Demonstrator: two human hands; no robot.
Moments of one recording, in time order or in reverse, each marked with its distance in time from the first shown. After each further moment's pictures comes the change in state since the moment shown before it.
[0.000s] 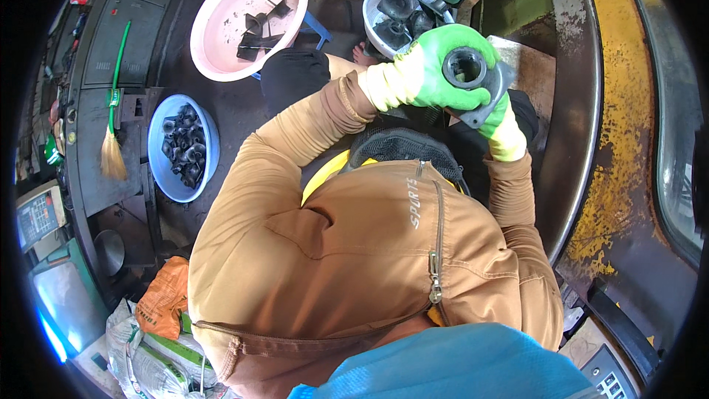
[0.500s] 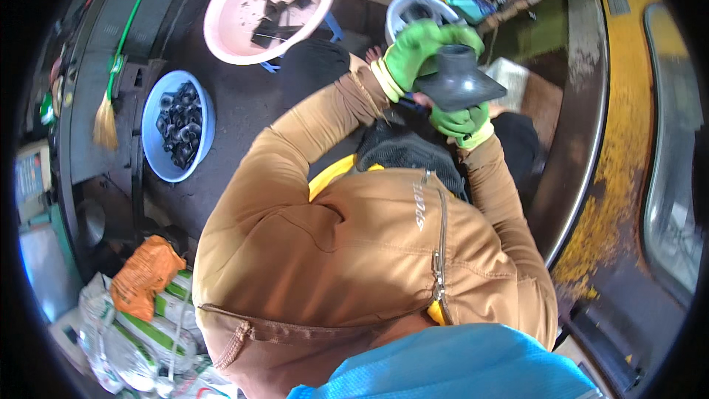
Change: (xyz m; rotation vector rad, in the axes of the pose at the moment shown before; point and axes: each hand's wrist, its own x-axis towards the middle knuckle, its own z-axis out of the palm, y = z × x) left_hand -0.028 -0.058 -0.036 -1.039 0.113 -0.198; right_hand 0.020 0.100 0.027 0.729 -0.163 0.338
